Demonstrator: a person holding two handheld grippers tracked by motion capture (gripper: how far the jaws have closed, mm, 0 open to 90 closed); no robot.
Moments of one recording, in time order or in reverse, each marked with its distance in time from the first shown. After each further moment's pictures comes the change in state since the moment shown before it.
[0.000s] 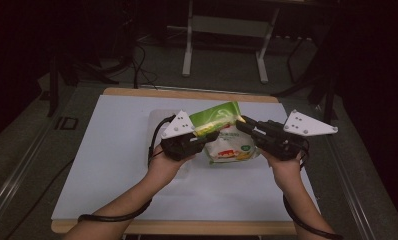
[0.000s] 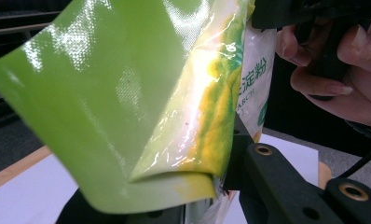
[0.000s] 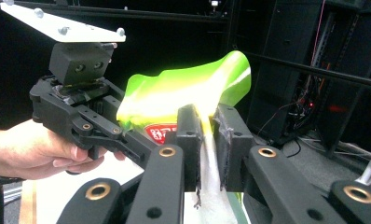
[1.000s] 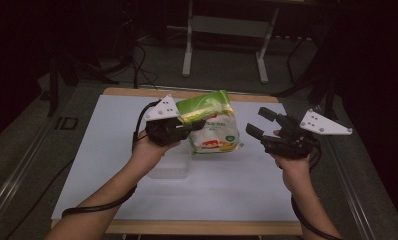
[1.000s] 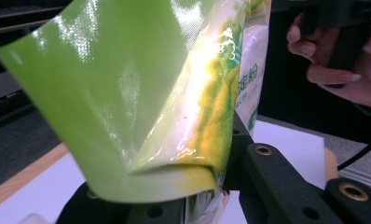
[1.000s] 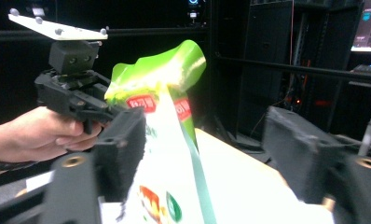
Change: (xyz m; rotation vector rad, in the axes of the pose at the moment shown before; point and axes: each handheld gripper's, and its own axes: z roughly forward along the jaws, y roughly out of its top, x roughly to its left) left arm 0.041 0.011 -0.027 0.042 -0.006 0.026; right arm -0.018 -0.009 -0.022 -0.047 -0.076 0.109
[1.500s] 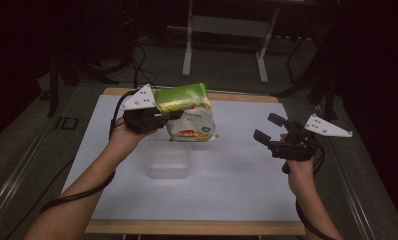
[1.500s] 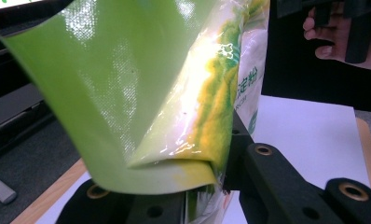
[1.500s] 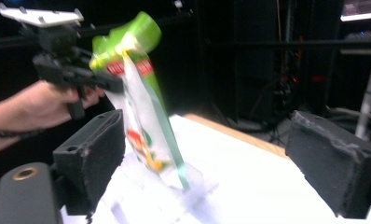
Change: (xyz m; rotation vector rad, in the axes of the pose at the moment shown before) left arm 0.051 -0.012 -0.031 0.028 0.016 0.117; right arm -0.024 -0.027 -0.011 0.038 -0.022 0.097
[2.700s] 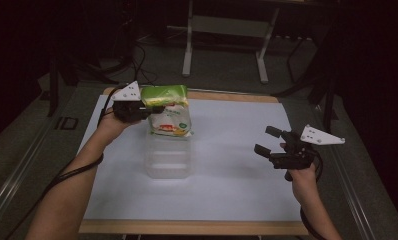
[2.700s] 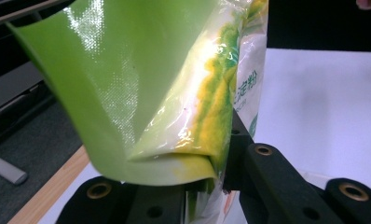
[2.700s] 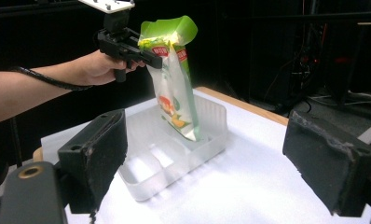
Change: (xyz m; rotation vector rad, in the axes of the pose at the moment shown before) left arm 0.076 -0.067 0.011 0.085 -0.030 0.029; right arm -0.018 -0.036 -0.007 0.075 0.080 -0.019
